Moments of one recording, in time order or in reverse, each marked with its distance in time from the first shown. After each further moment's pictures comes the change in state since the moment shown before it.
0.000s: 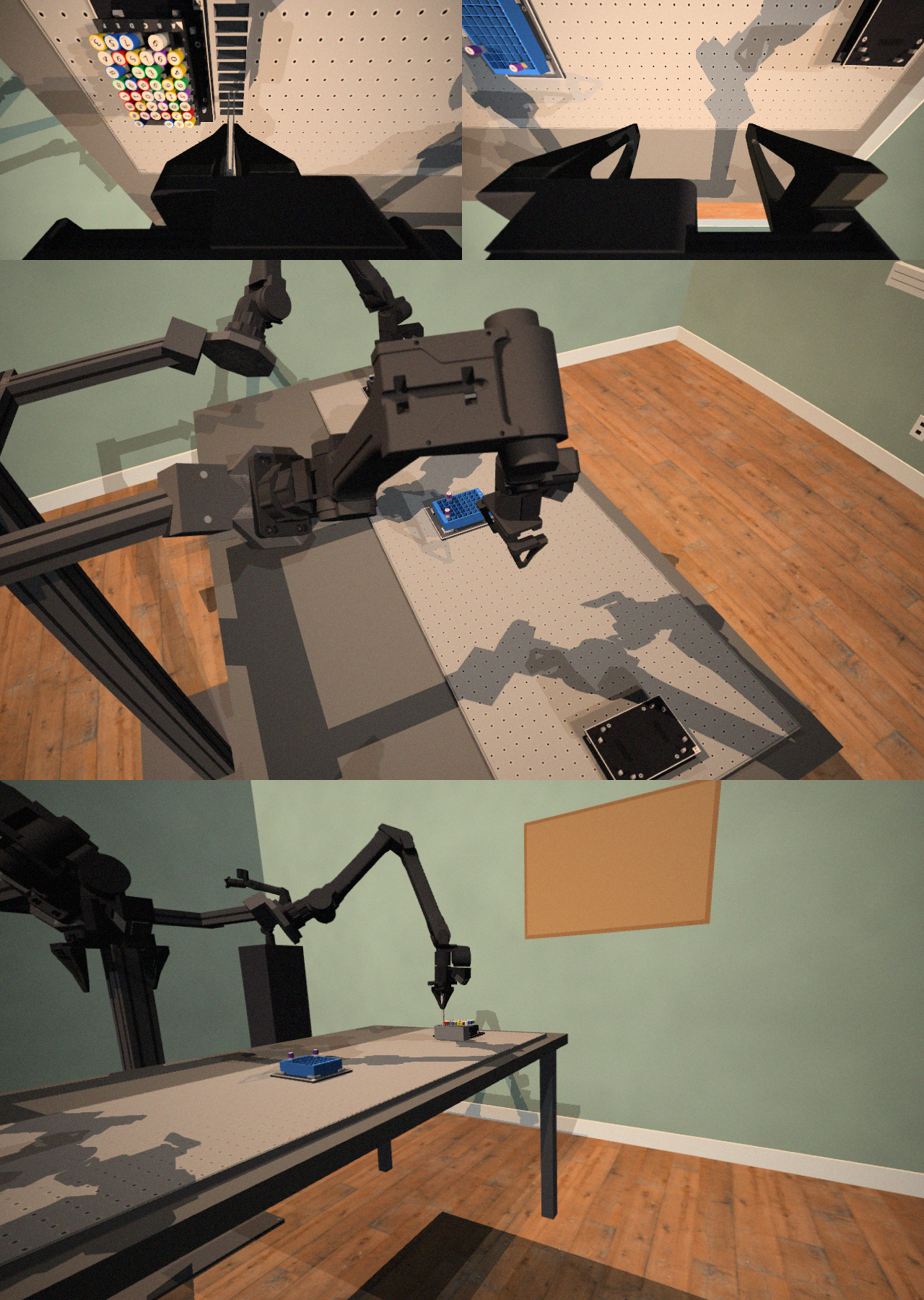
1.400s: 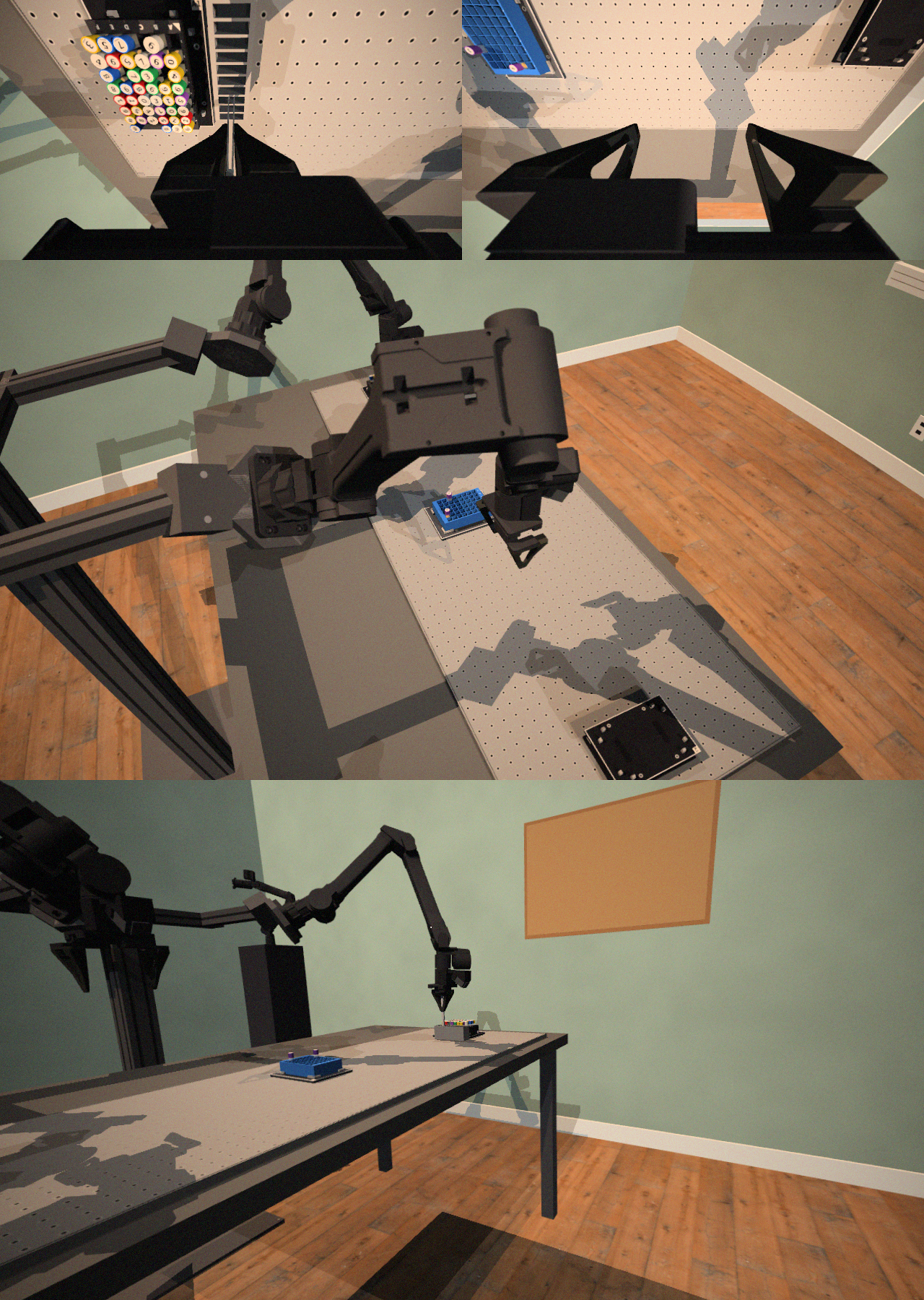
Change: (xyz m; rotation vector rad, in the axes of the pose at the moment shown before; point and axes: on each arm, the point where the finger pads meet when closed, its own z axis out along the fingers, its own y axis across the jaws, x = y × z) left arm -0.001 0.000 0.010 0.000 0.000 0.000; right arm 0.000 0.000 0.000 0.000 0.000 0.000
